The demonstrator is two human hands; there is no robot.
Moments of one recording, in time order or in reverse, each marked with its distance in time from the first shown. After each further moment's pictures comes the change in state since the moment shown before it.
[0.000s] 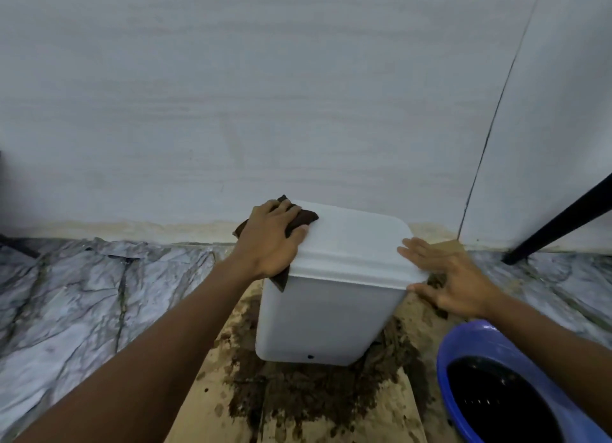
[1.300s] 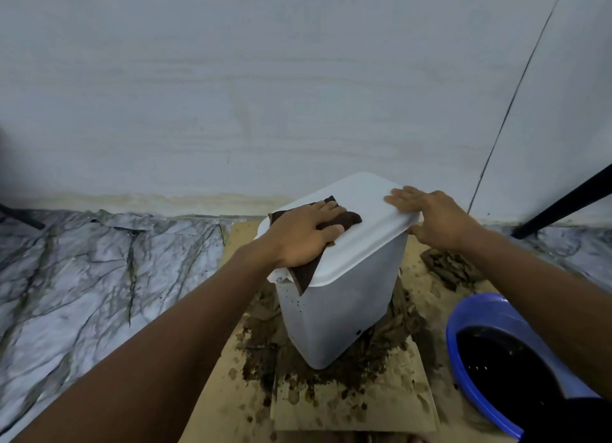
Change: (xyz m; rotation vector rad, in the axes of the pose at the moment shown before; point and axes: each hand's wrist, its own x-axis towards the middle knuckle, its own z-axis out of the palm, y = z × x) left_hand -0.020 0.011 0.021 -0.263 -0.306 -0.033; right_hand 0.074 -0.020 0.009 -0.284 -0.174 0.091
